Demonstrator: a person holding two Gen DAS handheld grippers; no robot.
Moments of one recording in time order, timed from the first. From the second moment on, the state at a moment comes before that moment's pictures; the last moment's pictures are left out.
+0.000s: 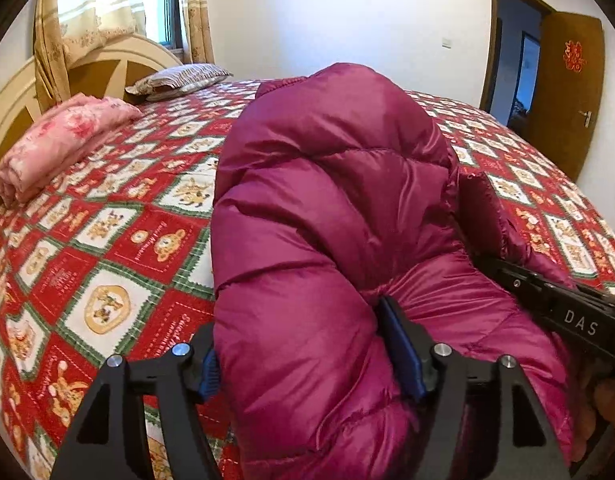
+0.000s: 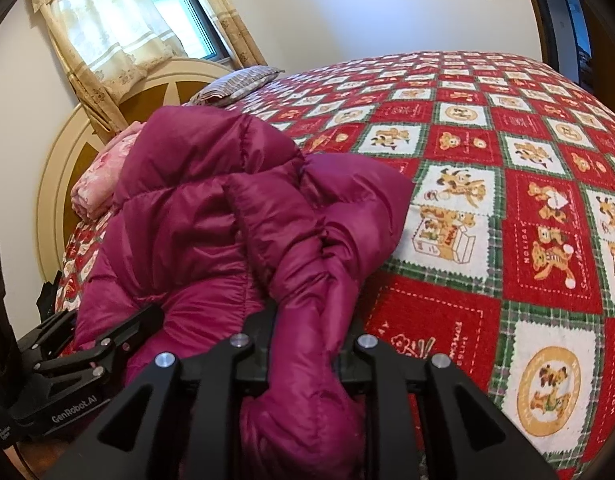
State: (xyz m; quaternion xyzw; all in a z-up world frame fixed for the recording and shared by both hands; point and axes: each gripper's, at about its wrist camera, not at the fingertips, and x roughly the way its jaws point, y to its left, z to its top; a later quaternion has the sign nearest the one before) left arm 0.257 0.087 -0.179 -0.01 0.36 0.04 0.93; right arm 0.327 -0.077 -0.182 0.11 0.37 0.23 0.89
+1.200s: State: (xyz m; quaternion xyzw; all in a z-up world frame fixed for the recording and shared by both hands) left arm 0.160 0.083 -0.080 0.02 0.24 0.12 0.96; right arm 0.247 -0.118 -0.099 0.09 0.30 0.14 0.94
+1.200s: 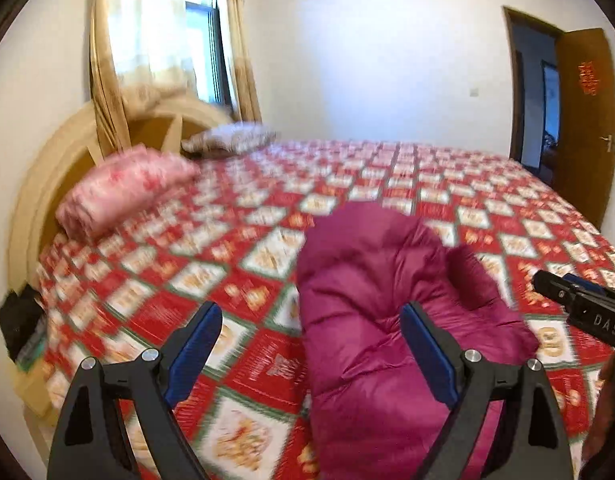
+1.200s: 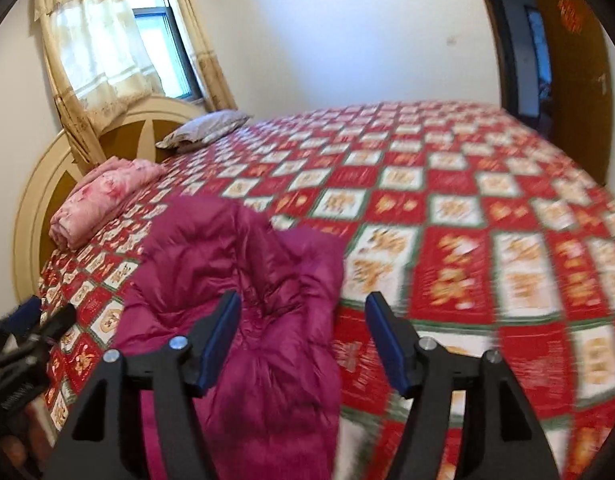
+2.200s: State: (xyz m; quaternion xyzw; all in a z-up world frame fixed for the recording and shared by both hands) left arm 0.018 0.089 0.003 -0.04 0.14 0.11 0.98; right arm 0.075 -0.126 -0.005 0.04 0.19 0.12 0.97
